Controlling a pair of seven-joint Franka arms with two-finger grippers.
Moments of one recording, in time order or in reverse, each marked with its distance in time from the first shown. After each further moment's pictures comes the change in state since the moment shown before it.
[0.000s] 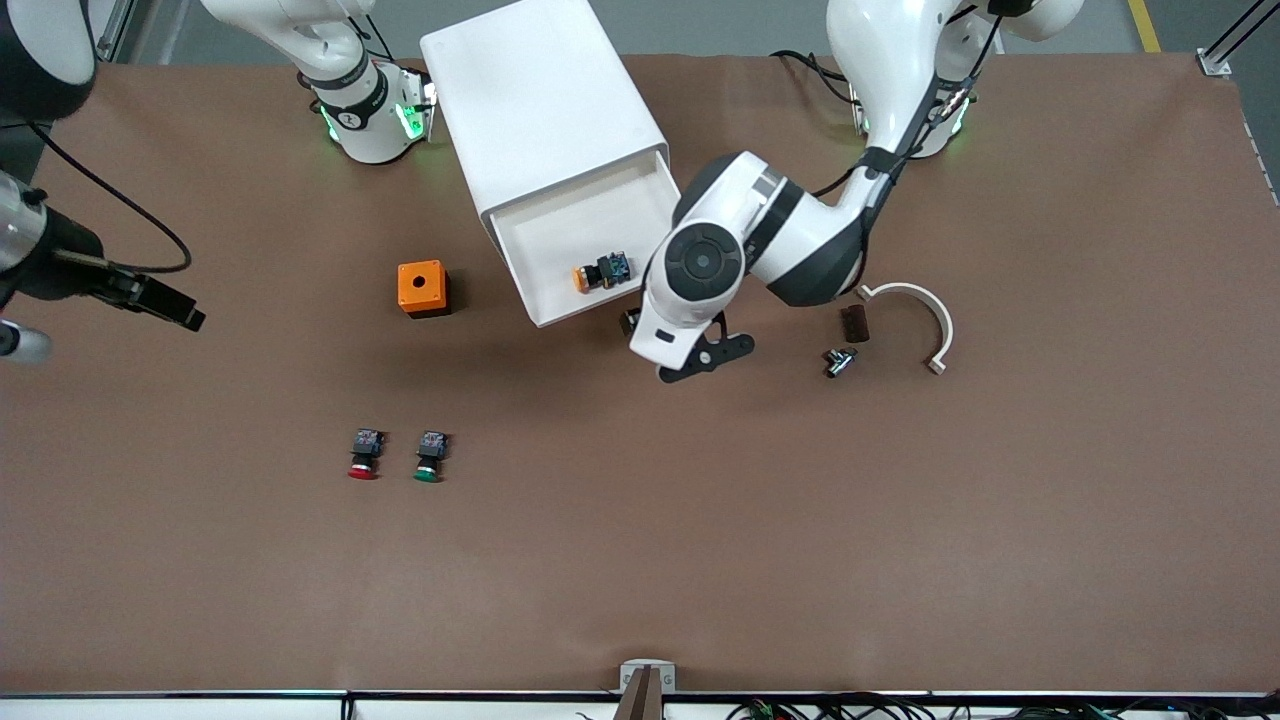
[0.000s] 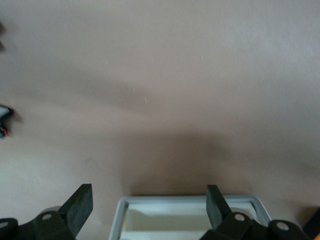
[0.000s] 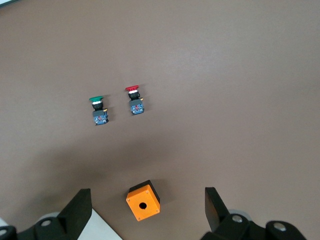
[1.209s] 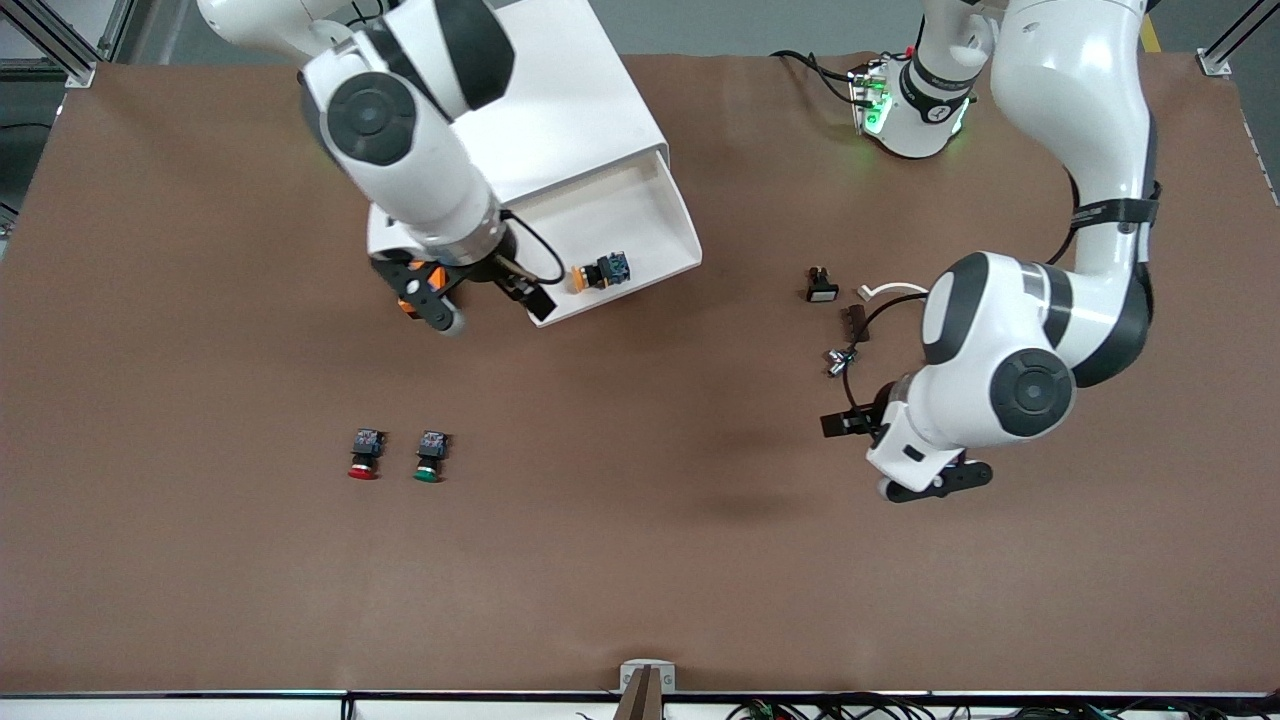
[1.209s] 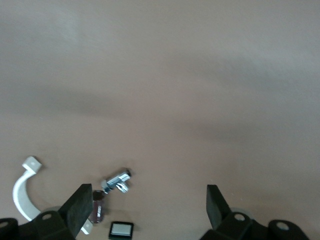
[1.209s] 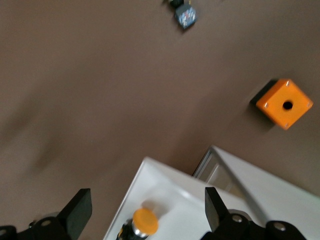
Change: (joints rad) left arm 0.369 -0.020 0.044 -0.001 0.086 -0.008 0.574; right arm 0.490 0.170 0.018 -0.032 0.108 0.200 0.869
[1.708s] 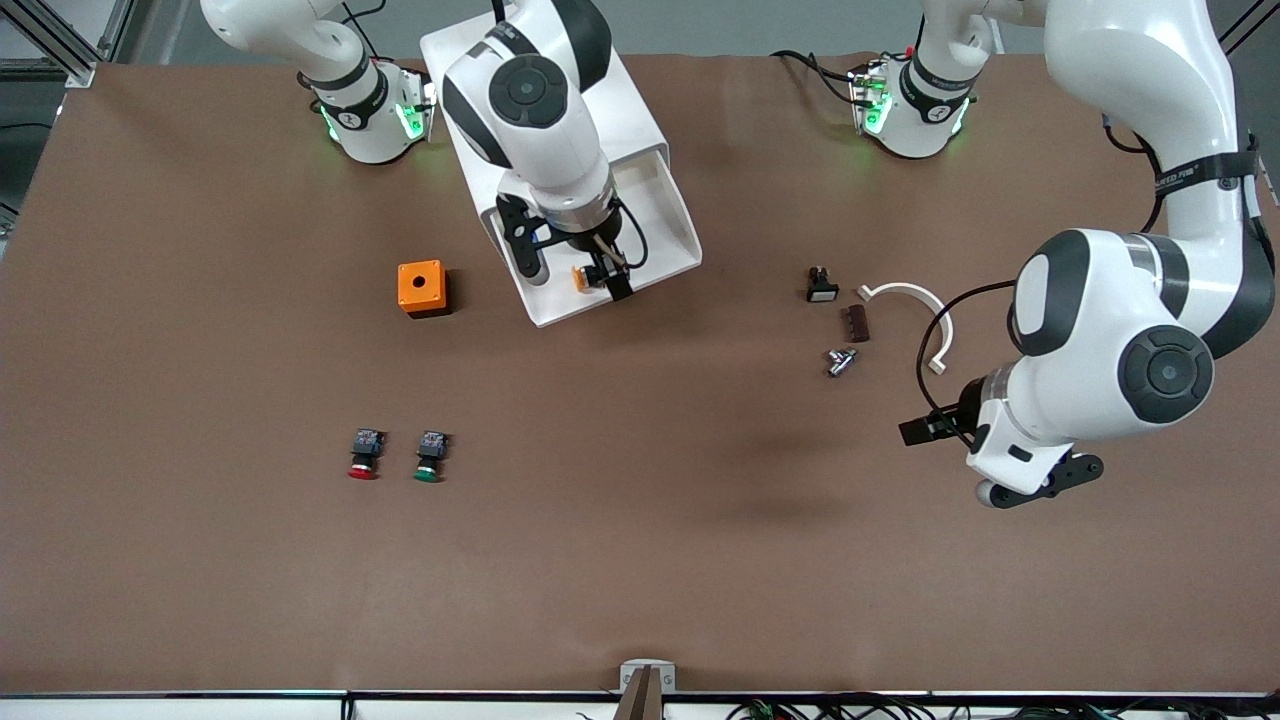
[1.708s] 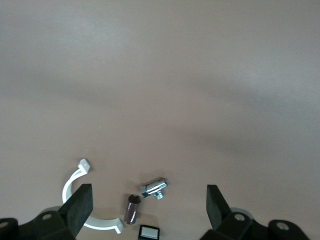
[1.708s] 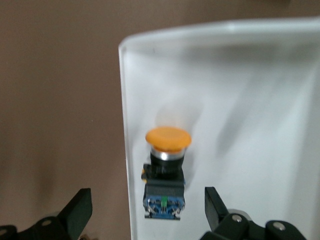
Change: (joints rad) left arm 0.034 -0.066 0.109 0.002 0.013 -0.035 0.014; right arm 0.206 0.046 0.032 -0.119 0.001 0.237 0.689
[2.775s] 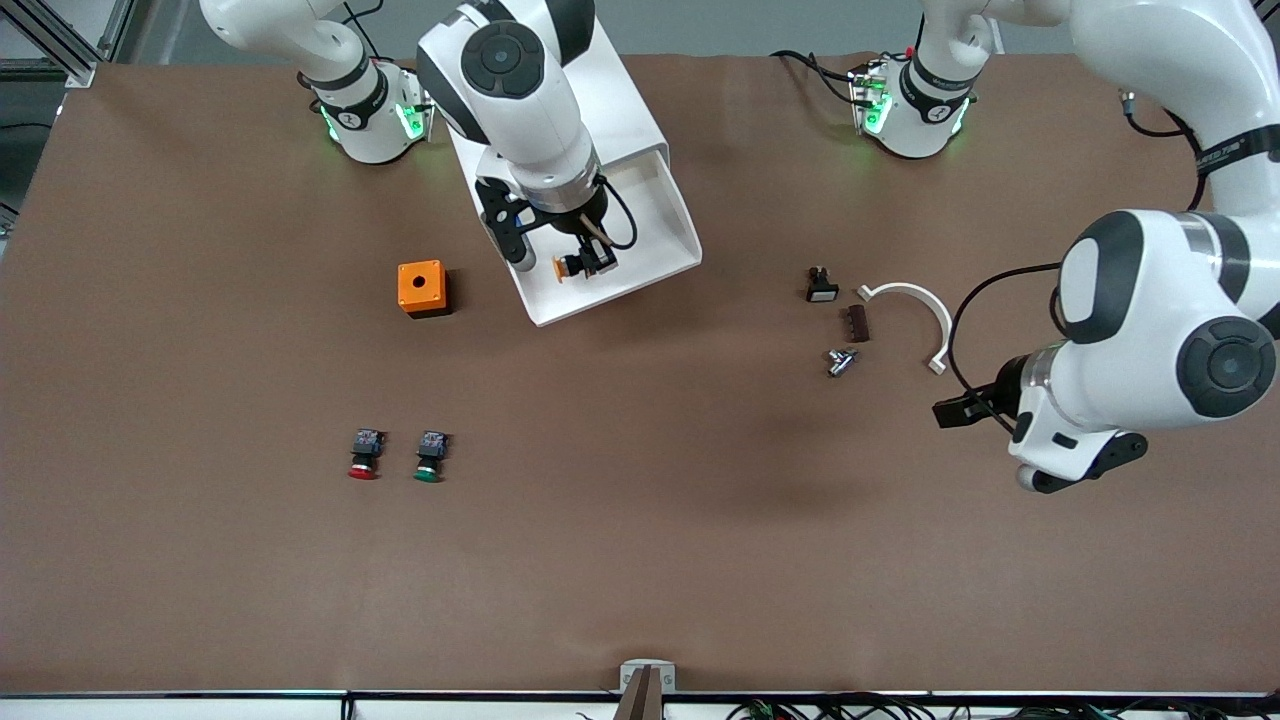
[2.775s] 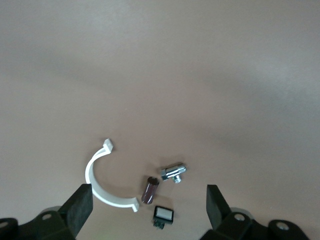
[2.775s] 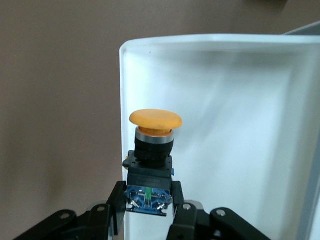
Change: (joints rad) left arm 0.004 -0.031 0.052 0.001 0.006 -0.106 -0.024; right arm -0.001 -0.043 0.026 -0.022 0.000 0.013 0.013
